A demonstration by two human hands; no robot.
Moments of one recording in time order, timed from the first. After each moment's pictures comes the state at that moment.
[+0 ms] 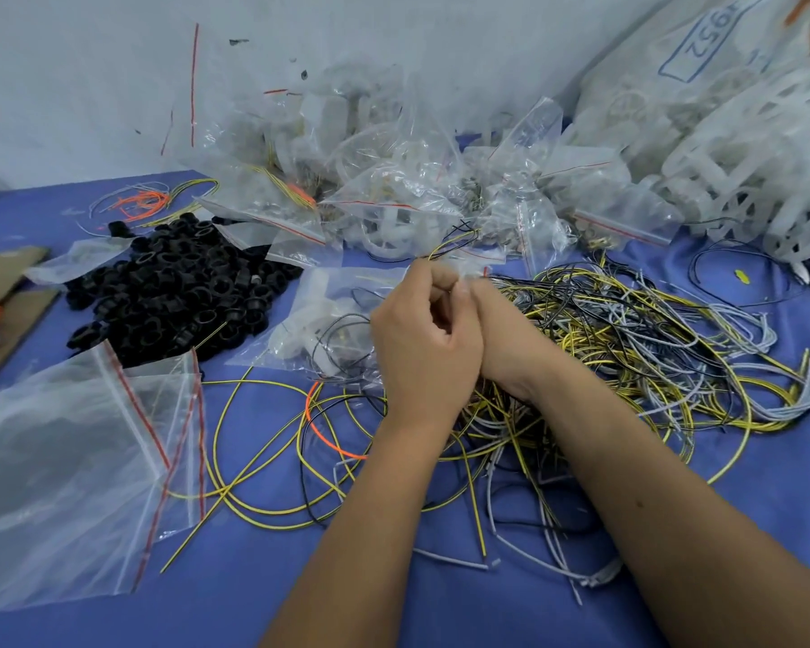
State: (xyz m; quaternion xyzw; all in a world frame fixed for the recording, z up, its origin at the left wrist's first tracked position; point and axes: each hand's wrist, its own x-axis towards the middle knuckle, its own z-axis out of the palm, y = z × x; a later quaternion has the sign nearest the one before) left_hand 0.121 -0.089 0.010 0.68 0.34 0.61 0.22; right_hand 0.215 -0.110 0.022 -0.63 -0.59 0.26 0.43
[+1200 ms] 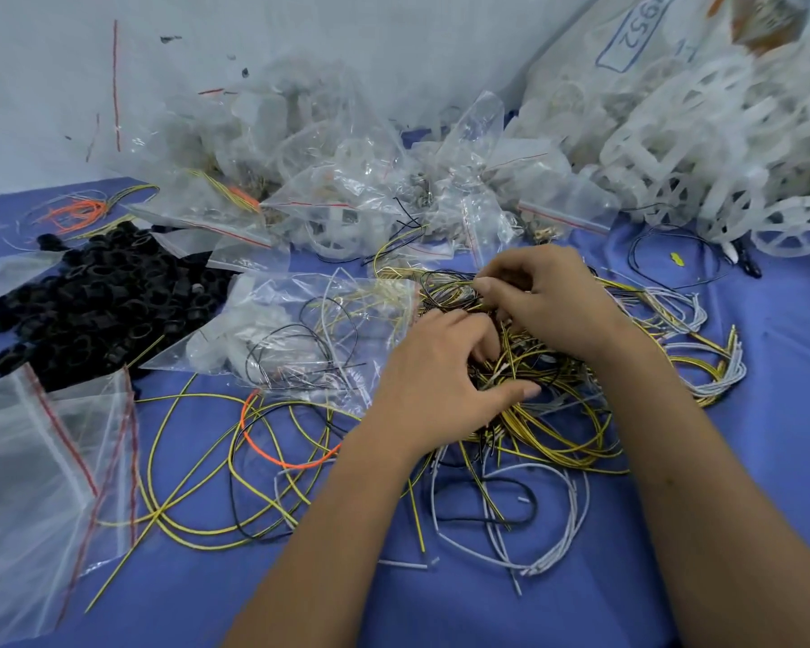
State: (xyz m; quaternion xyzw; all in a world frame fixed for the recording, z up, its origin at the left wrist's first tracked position) left_hand 0.144 -0.107 -0.007 0.91 0.22 0.26 0.23; right_hand 0.313 -0.155 0.032 -0.70 -0.59 0.09 0.39
